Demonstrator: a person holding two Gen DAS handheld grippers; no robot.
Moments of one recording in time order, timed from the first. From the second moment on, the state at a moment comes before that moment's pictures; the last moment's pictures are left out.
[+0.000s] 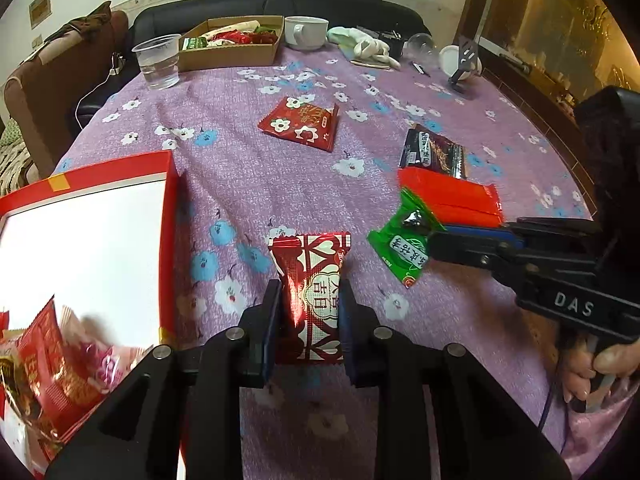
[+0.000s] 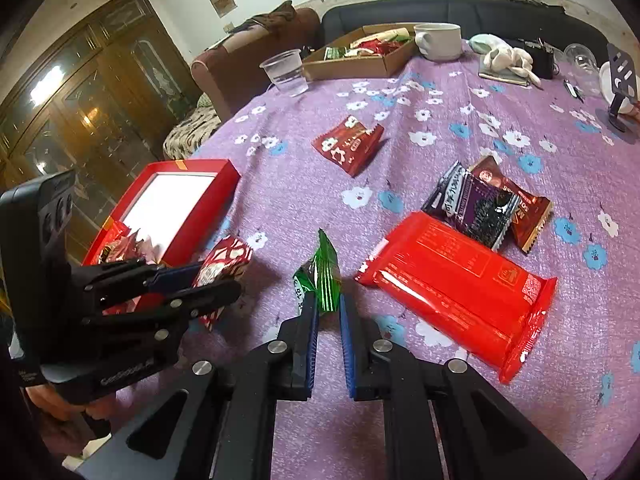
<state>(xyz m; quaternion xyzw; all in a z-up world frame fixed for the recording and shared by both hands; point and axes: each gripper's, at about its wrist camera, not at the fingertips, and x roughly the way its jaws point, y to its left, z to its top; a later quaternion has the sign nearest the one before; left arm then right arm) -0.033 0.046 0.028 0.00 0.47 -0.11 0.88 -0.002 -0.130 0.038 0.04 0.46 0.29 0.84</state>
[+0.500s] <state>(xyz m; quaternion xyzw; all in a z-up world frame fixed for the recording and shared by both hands) -0.046 0.066 0.048 -0.02 0.44 -0.12 0.89 -0.009 -0.127 0.057 0.09 0.44 0.33 0.83</state>
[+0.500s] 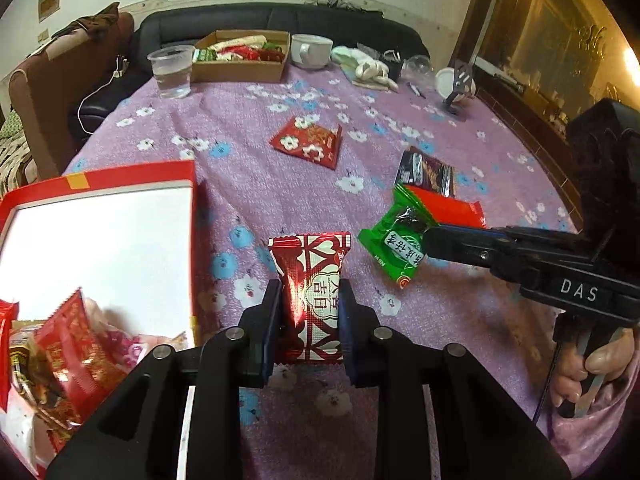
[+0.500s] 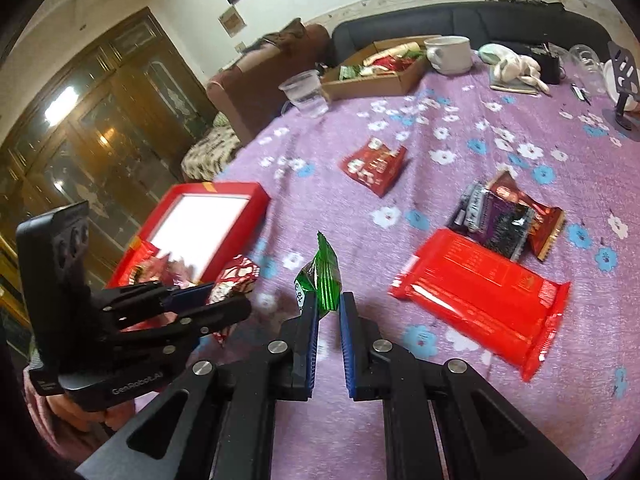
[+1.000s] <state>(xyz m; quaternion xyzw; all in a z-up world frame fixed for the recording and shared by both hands) -0.095 0.175 0.076 -0.04 0.39 -0.01 0.92 -0.015 -0.019 0.073 0.12 0.45 0.39 0.80</state>
